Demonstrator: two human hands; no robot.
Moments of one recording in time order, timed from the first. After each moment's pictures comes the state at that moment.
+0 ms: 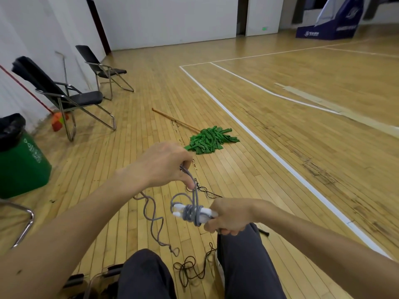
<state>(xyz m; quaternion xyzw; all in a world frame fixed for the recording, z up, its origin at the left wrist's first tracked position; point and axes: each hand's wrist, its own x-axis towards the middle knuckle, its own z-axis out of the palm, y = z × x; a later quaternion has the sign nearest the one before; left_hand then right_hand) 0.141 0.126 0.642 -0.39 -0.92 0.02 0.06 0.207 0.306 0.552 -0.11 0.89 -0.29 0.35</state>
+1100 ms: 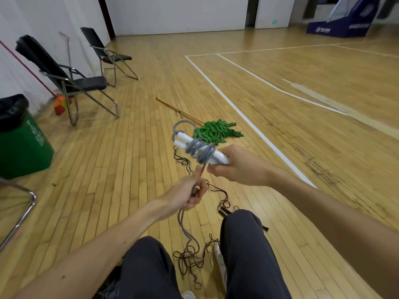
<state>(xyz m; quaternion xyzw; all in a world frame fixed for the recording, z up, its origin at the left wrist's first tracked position) 0.168 0.117 0.540 -0.17 -0.77 -0.55 -0.28 0.186 0.308 0.606 -0.17 0.92 -0.36 0.05</state>
